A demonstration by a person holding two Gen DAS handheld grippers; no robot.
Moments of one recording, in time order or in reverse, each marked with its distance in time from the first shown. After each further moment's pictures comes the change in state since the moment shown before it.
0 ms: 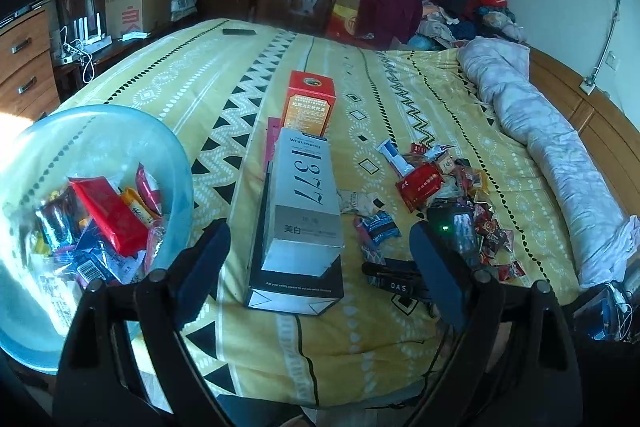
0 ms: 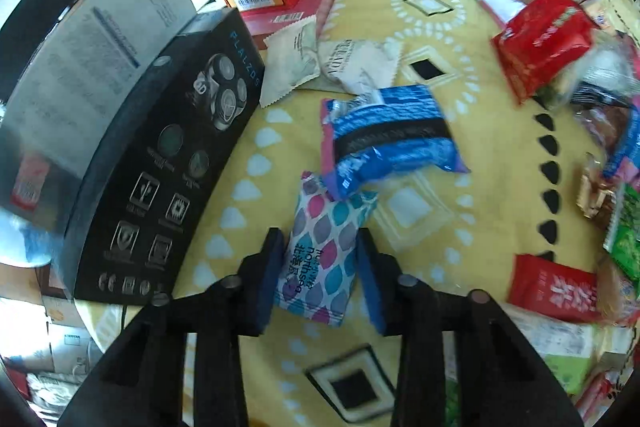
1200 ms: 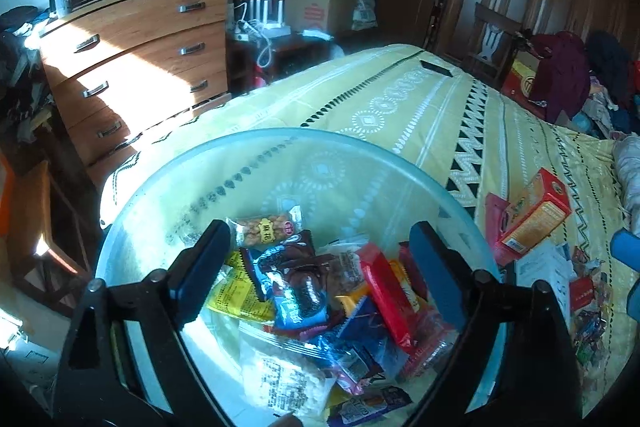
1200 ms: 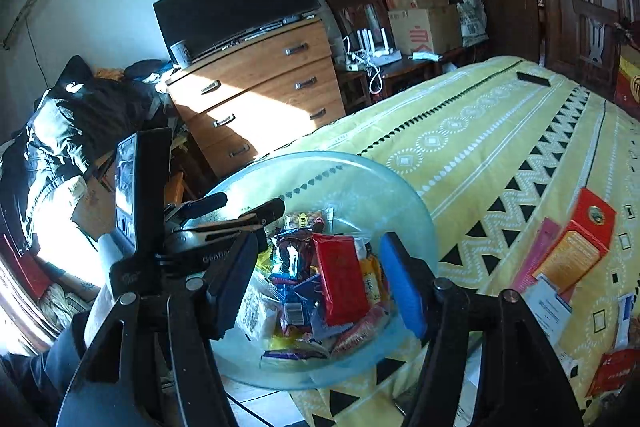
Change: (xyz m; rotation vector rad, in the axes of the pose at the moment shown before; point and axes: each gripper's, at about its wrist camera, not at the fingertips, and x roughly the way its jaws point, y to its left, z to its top) left arm -0.033 0.204 0.041 -0.304 -0.095 0.482; right arm -0.142 0.293 0.088 -0.558 -0.280 0.392
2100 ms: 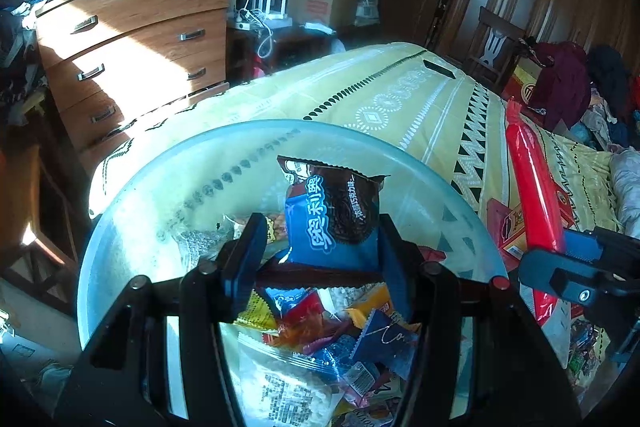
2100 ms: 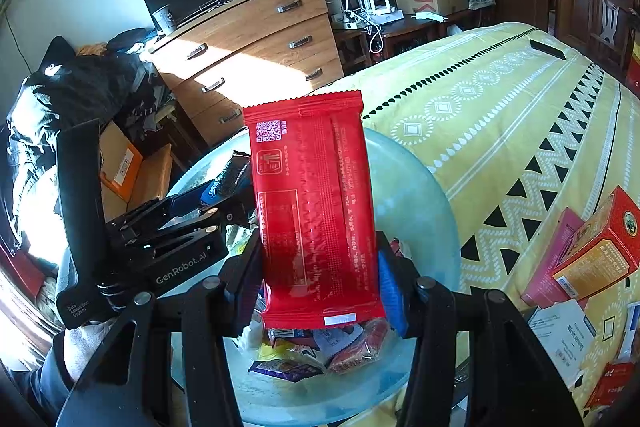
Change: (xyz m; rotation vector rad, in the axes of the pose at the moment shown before) left arm 0.028 0.022 0.001 -0.061 0.033 -0.003; right arm 0.091 -0.008 0.025 0.016 0.184 0.008
